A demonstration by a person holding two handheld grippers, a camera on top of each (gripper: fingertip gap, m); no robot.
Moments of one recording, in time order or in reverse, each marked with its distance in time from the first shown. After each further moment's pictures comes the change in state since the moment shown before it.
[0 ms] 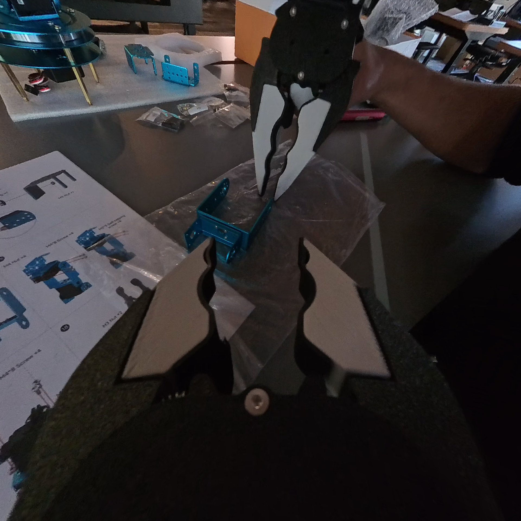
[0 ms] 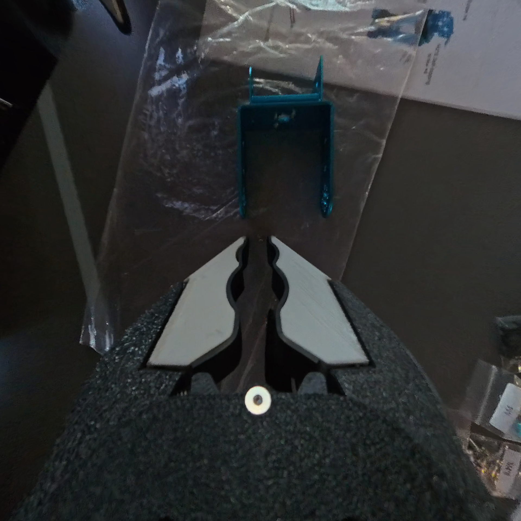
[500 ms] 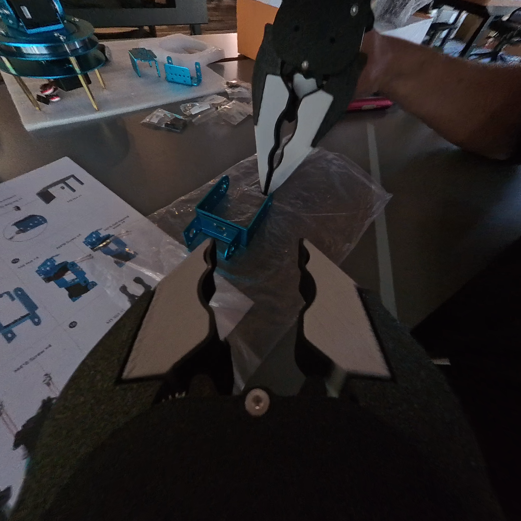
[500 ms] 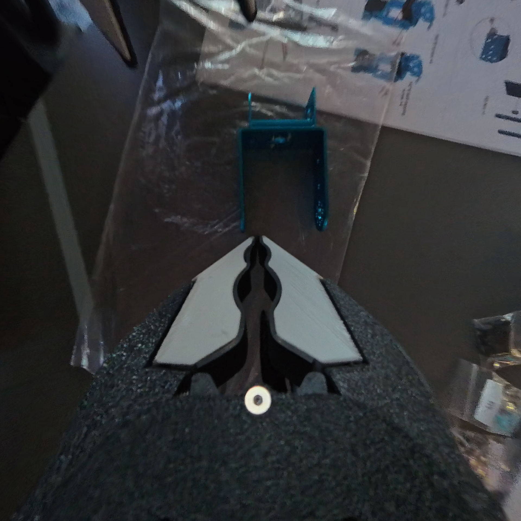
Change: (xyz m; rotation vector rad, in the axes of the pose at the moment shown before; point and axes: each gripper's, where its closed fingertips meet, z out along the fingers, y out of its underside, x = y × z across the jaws) left arm 0.004 0.003 -0.001 -0.012 -0.037 0.051; right arm 0.002 -0.011 0.000 0.052 0.076 -0.024
